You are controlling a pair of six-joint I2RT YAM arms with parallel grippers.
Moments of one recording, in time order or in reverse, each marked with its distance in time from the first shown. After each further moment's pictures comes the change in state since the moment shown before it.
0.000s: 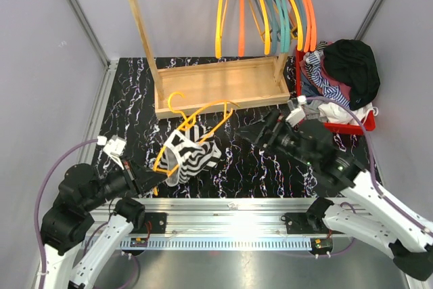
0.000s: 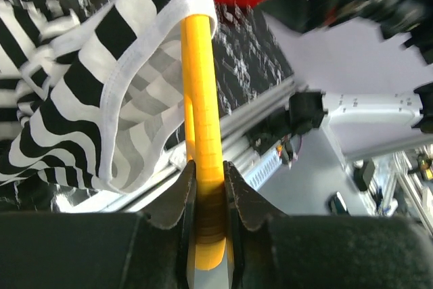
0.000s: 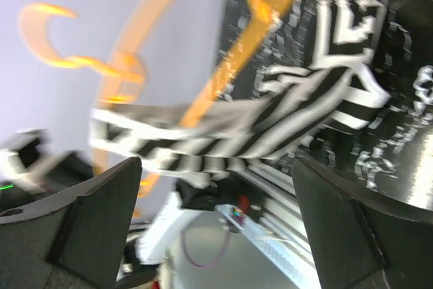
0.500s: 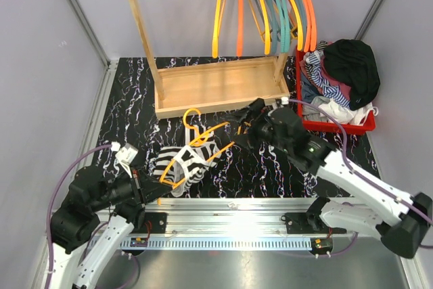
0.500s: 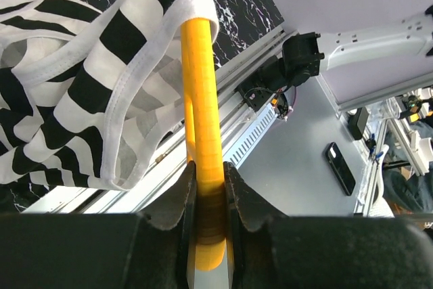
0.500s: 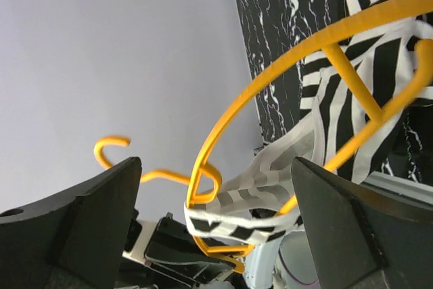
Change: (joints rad) left arm 0.000 -0.076 -0.127 -0.040 0.163 0.063; right arm 0.004 0.156 0.027 0.092 0.030 0.427
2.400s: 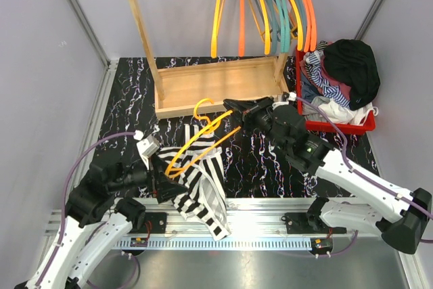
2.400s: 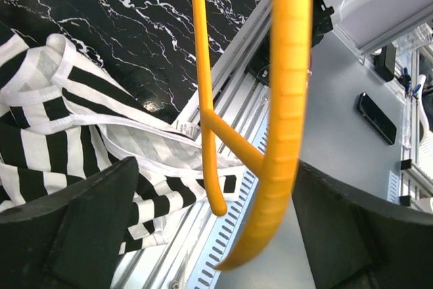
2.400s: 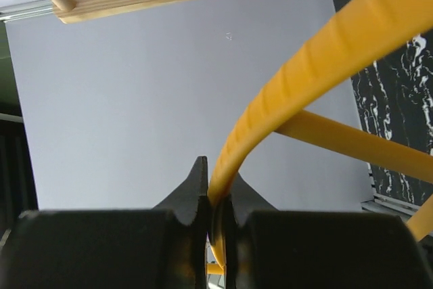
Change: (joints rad) left arm -0.071 0.162 -0.093 0.232 0.098 0.236; right arm 0.069 0.065 0.071 0.210 0.249 0.207
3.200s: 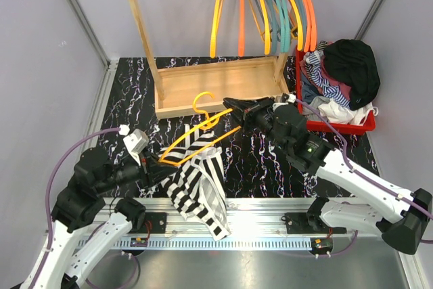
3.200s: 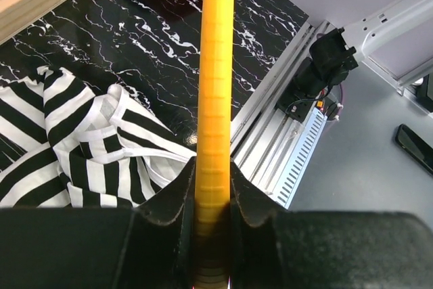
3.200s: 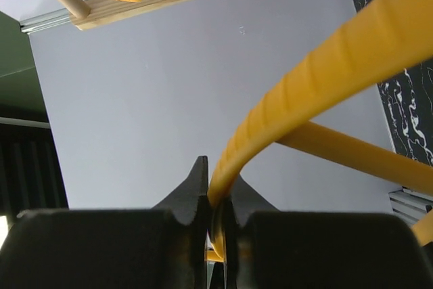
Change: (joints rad) left arm -0.014 0.029 0.140 -0.004 -0.153 0.061; right arm -0.001 0.000 0.002 0.022 -0.024 0.097
